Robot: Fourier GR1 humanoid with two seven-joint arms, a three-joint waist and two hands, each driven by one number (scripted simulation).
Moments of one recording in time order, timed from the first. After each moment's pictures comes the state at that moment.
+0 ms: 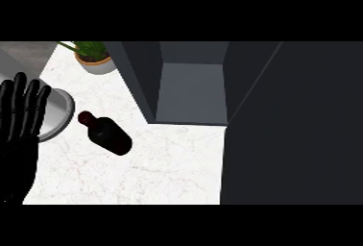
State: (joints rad) left arm -0.01 0.12 0.02 -2.10 0.00 0.00 0.02; right arm 0.02 -0.09 0.00 -2.10 0.01 -0.03 0.03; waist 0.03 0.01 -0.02
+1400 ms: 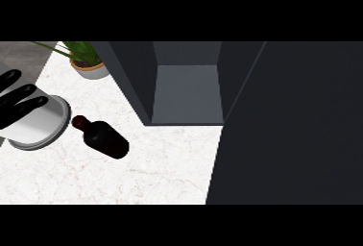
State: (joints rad) left arm -0.20 0.68 0.12 -1.84 1.27 -0.67 0.36; right arm 0.15 -0.03 0.39 -2.49 0.01 -0.09 0.44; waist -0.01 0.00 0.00
